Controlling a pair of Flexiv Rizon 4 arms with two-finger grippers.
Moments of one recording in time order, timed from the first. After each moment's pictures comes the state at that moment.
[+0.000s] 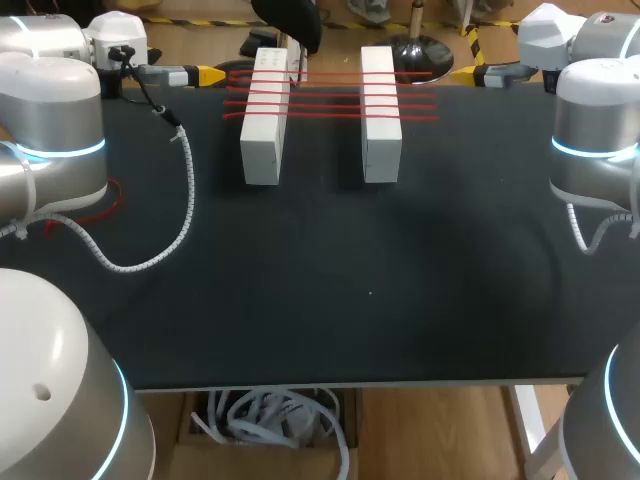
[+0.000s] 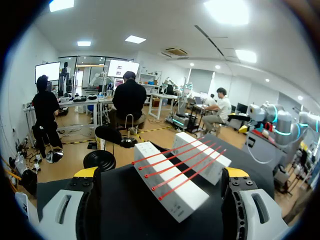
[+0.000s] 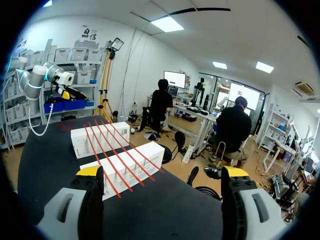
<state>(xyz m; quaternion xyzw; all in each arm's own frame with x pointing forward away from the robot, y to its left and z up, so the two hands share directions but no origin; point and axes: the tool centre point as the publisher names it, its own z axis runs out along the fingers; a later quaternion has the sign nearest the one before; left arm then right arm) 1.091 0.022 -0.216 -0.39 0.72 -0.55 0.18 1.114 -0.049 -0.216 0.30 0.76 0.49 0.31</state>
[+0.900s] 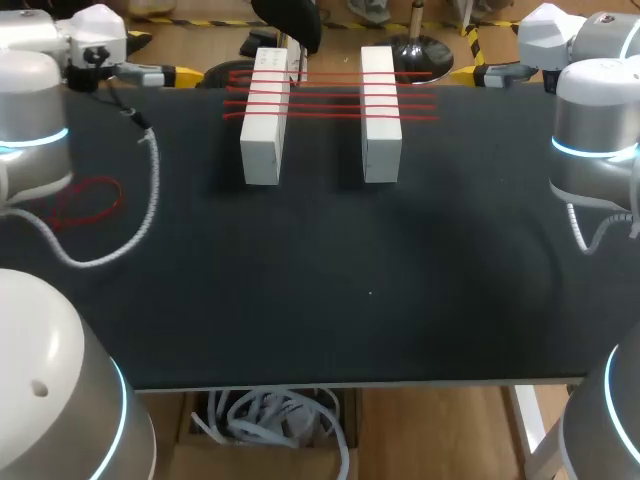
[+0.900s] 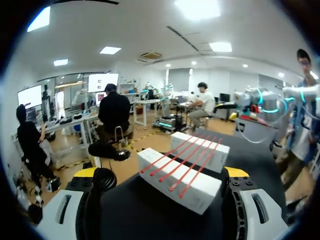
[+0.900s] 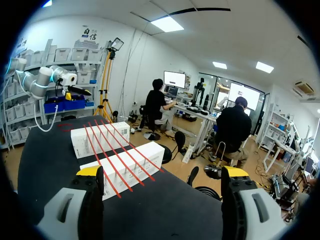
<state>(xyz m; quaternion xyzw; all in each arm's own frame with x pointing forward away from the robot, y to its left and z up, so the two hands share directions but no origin) 1.110 0.050 -0.213 -0.26 0.76 -0.57 0.19 1.114 -0.049 -0.216 0.30 0.76 0.49 0.31</state>
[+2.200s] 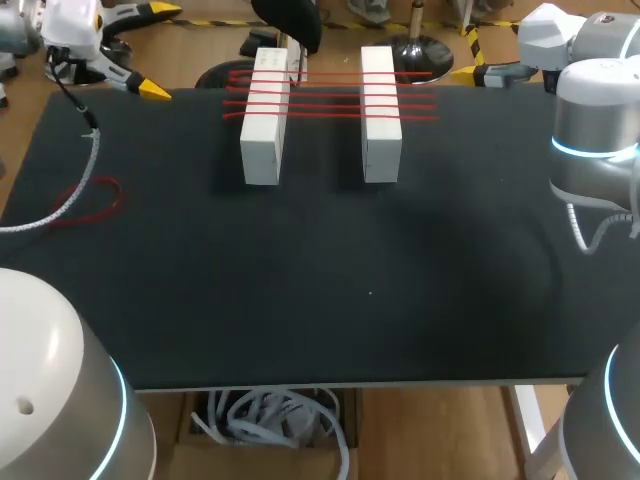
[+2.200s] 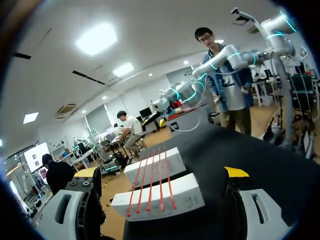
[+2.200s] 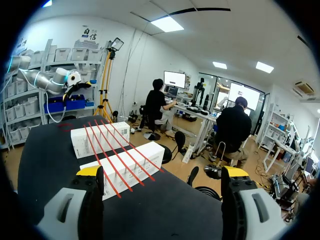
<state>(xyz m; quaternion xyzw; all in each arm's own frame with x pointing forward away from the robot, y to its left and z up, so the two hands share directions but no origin) 1.071 0.028 -0.188 0.16 0.74 -0.64 0.13 1.114 -0.049 -0.216 0.30 0.76 0.49 0.31</state>
